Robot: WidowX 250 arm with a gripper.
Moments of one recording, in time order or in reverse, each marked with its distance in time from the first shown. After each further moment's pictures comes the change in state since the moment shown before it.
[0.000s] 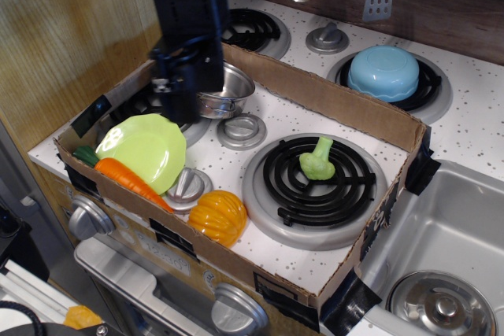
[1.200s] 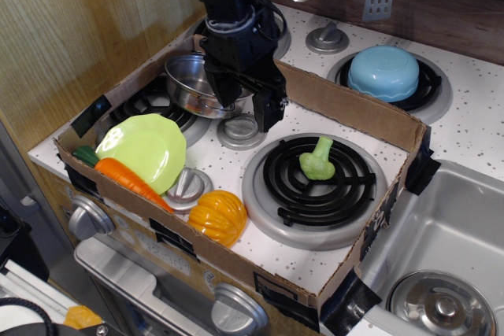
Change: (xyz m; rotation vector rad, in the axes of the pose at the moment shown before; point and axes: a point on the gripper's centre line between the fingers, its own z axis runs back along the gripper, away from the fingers) arm 0.035 0.061 -0.043 0.332 -0.103 1.012
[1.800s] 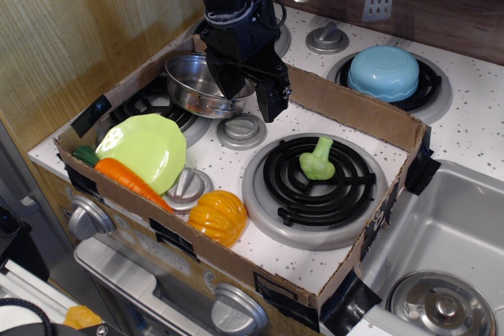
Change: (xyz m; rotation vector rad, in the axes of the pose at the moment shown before) arm 0.005 0.006 0.005 -0.034 -0.055 0.047
